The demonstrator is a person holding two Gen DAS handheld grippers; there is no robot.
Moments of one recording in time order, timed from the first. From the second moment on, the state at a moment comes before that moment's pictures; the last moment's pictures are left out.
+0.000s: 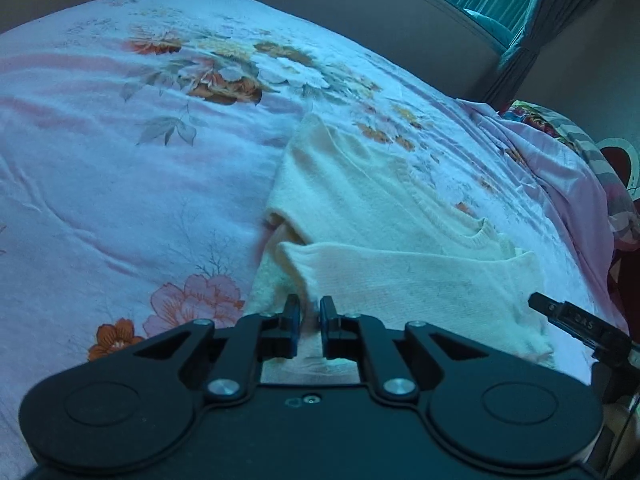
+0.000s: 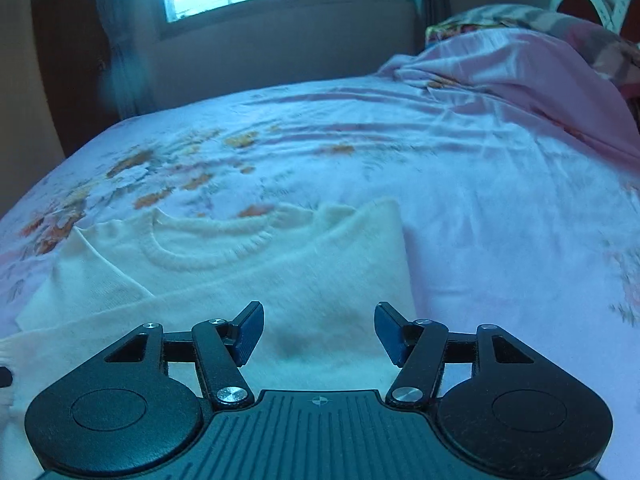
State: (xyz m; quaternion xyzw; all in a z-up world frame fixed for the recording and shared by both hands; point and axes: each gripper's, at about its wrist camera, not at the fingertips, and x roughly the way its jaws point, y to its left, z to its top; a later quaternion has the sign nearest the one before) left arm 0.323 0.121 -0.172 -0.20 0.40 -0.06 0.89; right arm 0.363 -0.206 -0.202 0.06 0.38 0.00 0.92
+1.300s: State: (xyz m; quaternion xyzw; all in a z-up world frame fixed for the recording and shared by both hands) left arm 0.353 0.088 -0.186 -0.10 0.42 -0.07 0.90; right arm 0.401 -0.220 -0.215 0.05 0.40 -0.01 0.92
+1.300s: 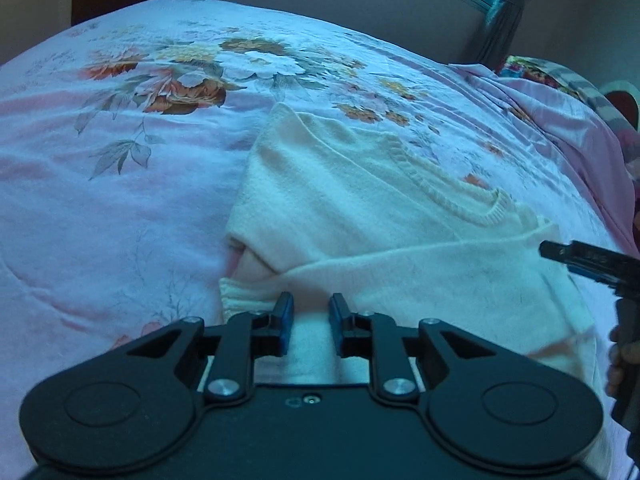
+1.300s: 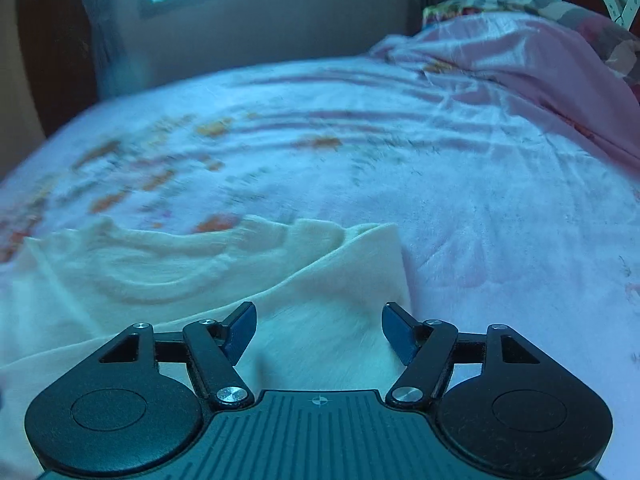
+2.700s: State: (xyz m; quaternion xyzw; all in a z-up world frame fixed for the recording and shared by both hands) left arm 0.125 0.102 -0.174 -0.03 0.44 -0.09 0.89; right arm 0.069 -0.163 -0.189 0.01 0.45 0.05 0.89
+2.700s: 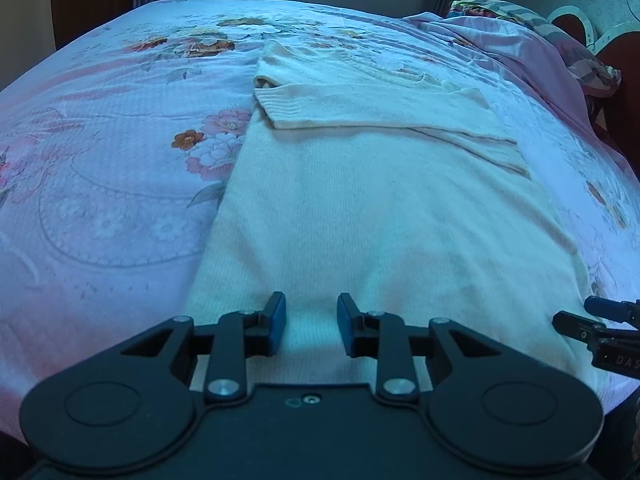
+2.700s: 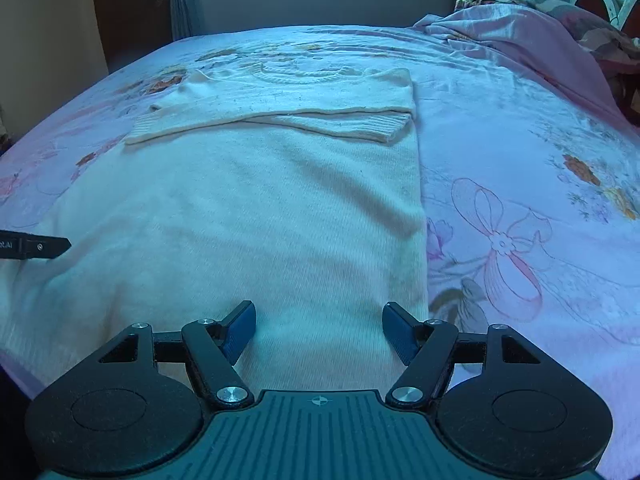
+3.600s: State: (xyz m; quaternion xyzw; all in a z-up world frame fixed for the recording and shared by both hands) left arm 0.089 0.120 -0.162 -0.05 0.45 -0.06 0.89; right arm 0.025 -0.184 -0.184 0.05 0.48 0.01 0.88
